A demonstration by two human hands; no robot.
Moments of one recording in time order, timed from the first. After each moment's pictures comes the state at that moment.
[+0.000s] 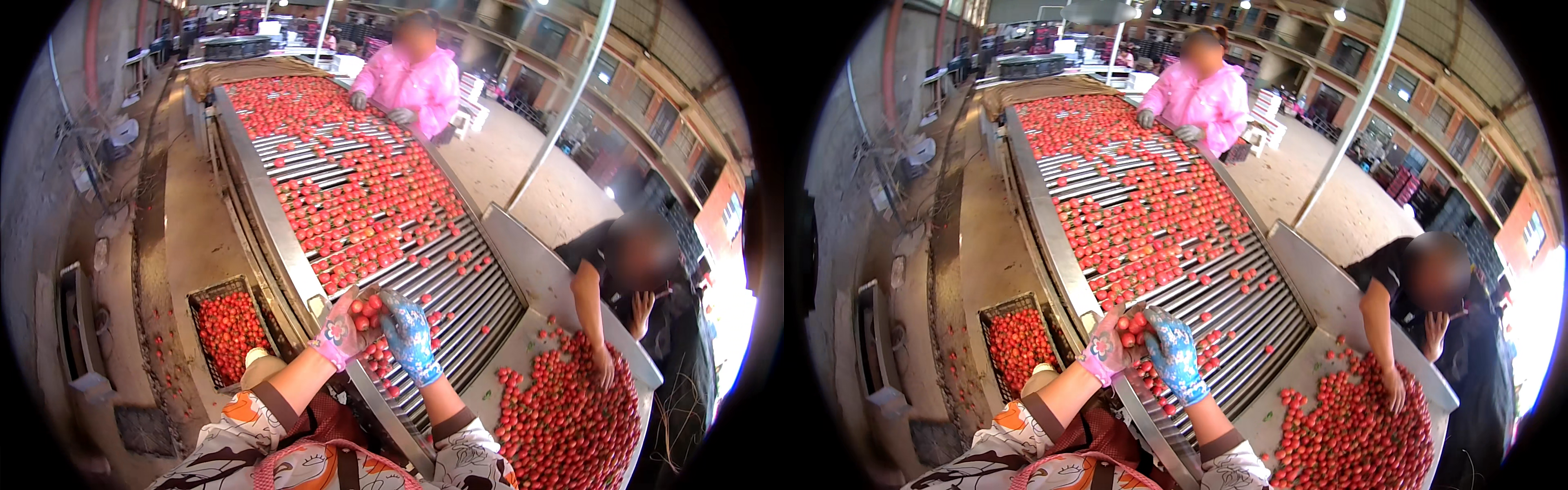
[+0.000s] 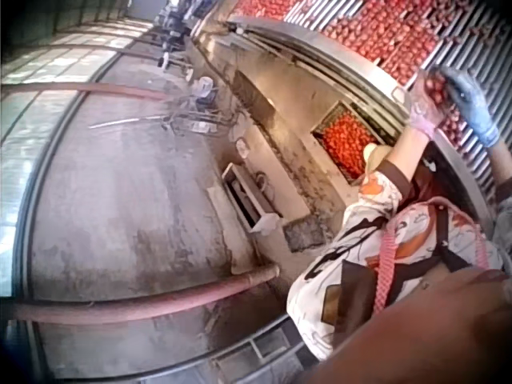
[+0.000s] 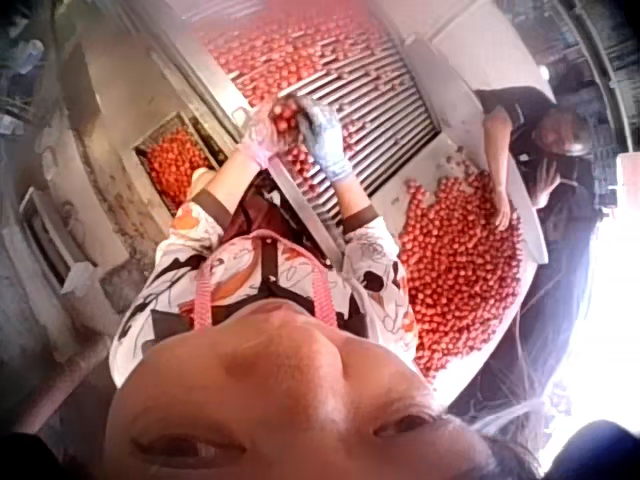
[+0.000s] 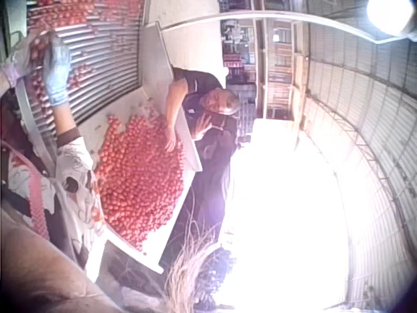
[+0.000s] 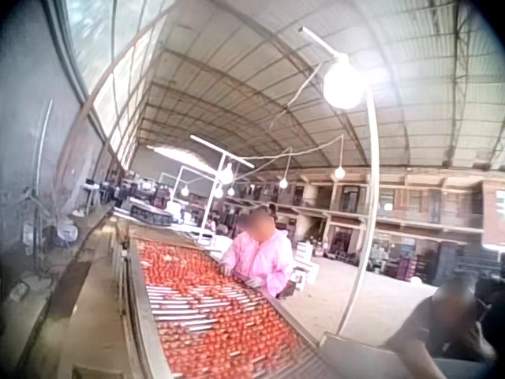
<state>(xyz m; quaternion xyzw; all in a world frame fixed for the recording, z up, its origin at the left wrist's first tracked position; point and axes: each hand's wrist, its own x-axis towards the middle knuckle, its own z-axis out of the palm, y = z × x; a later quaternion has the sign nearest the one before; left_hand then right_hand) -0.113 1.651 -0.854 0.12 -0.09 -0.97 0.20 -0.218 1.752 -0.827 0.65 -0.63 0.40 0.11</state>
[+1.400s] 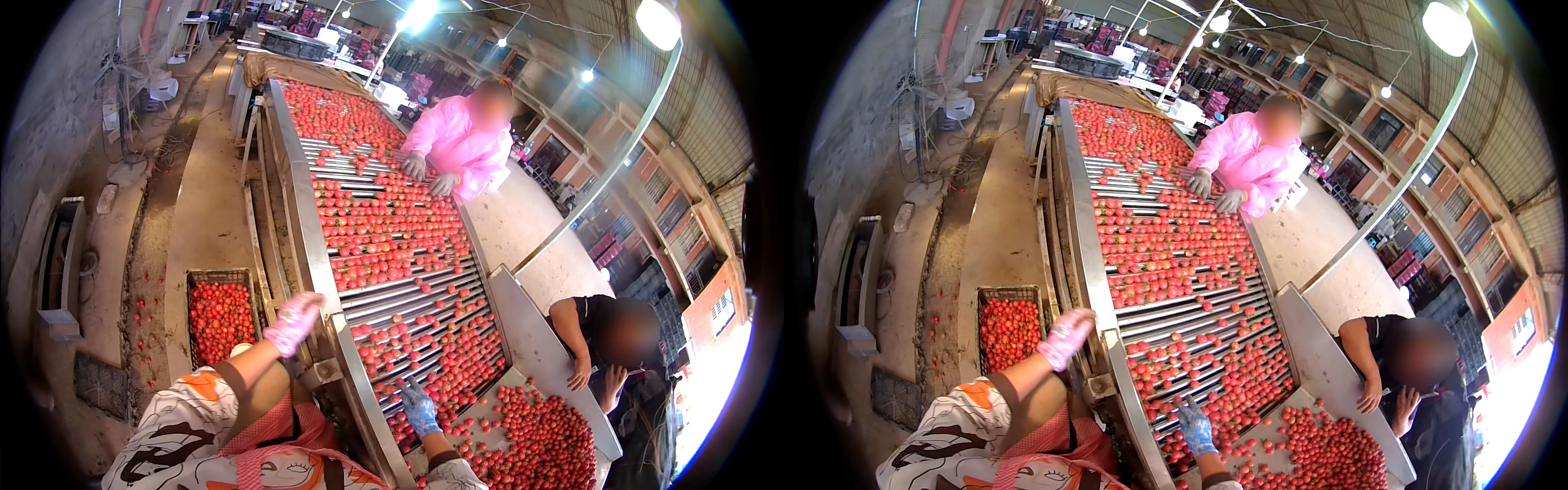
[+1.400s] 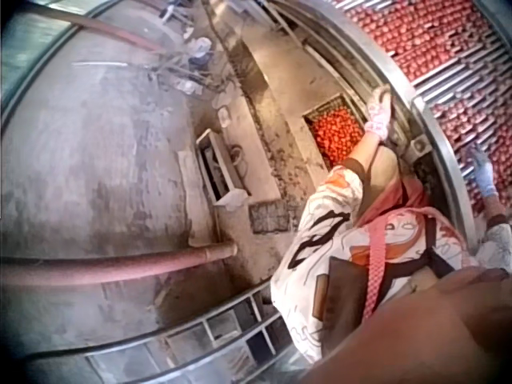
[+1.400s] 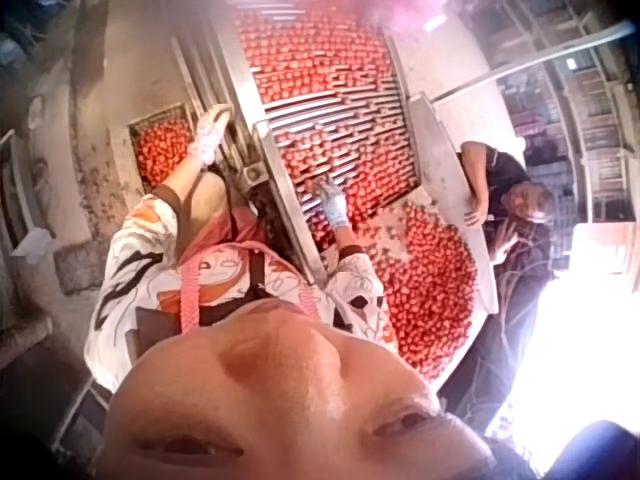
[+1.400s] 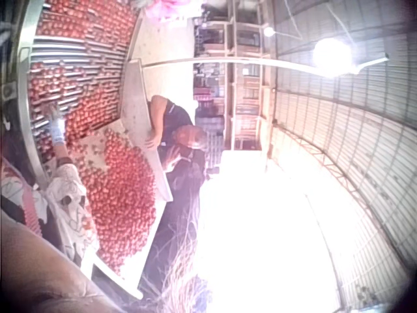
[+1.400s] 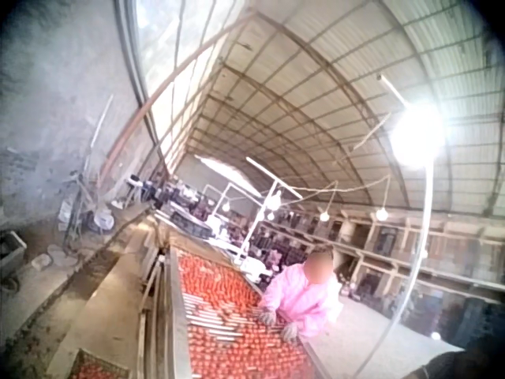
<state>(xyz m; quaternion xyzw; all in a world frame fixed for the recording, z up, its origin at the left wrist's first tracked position) -0.053 1.617 -0.965 0.28 -0.70 -0.42 0.50 -0.299 1.911 -0.989 0.57 -0.79 0.21 -0.04</state>
